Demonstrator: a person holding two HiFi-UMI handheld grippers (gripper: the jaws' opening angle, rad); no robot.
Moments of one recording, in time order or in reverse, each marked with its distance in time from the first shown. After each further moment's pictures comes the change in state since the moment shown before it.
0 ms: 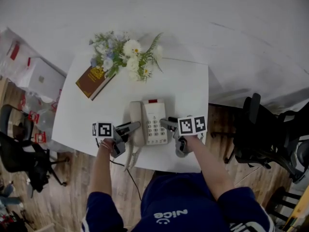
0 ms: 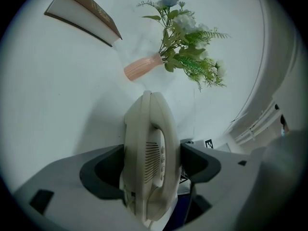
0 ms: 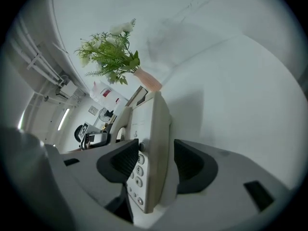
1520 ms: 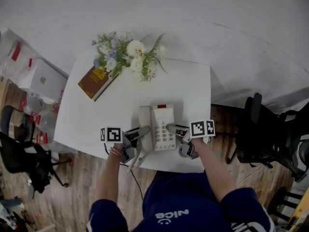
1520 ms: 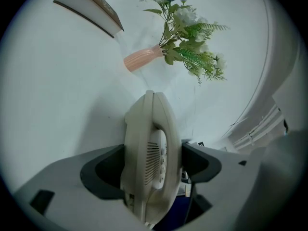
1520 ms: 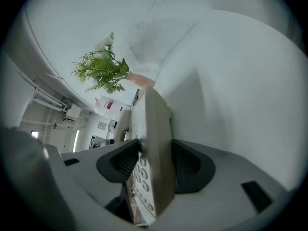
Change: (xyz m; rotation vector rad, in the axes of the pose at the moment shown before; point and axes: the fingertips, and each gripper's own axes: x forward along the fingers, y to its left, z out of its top) left arm 0.011 -0.008 -0.026 -0.060 0.011 0.053; right arm -0.012 -0.004 -0.027 0.255 -0.001 0.141
